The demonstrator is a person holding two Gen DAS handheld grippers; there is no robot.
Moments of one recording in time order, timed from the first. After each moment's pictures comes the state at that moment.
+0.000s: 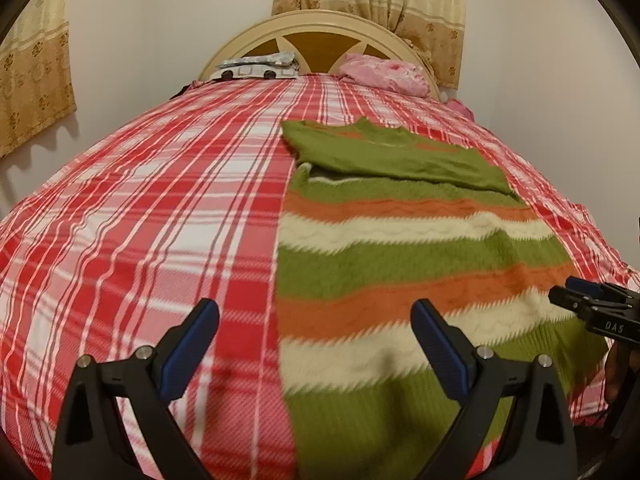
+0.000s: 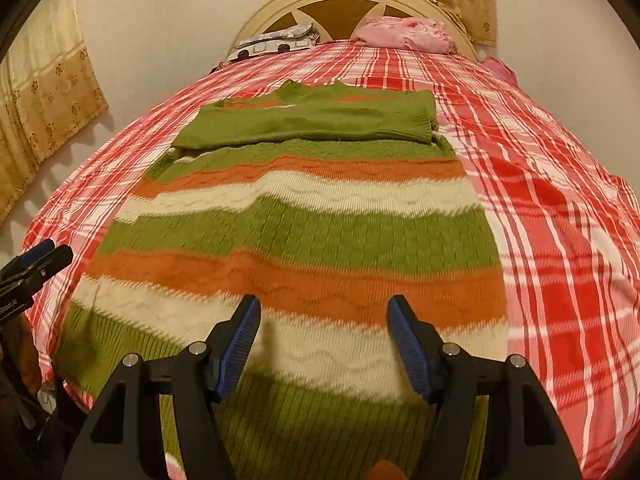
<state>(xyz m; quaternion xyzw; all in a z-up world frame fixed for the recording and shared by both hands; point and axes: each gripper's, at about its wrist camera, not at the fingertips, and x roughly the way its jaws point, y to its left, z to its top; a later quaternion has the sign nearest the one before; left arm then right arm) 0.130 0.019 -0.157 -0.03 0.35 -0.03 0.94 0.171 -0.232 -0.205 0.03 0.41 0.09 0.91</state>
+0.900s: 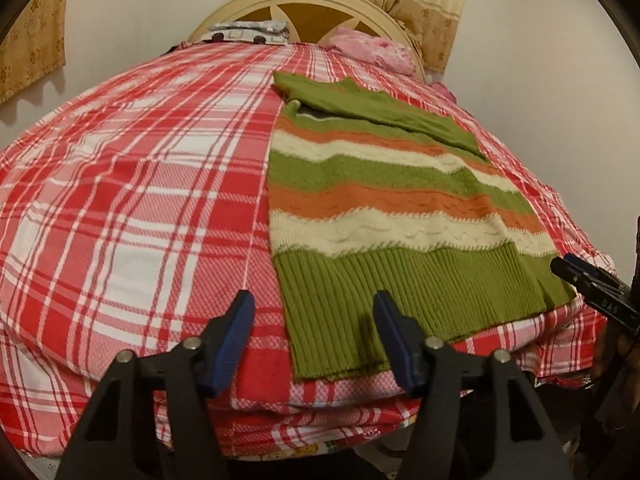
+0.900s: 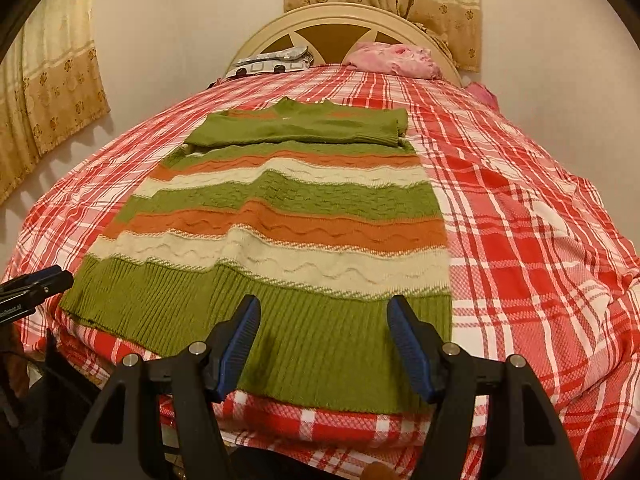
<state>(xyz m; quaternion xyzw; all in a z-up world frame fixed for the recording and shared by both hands) 0.076 0.030 -0.188 -0.08 0.40 -0.08 0.91 0.095 -0.247 -0.198 0.00 0.37 0.07 0.93</state>
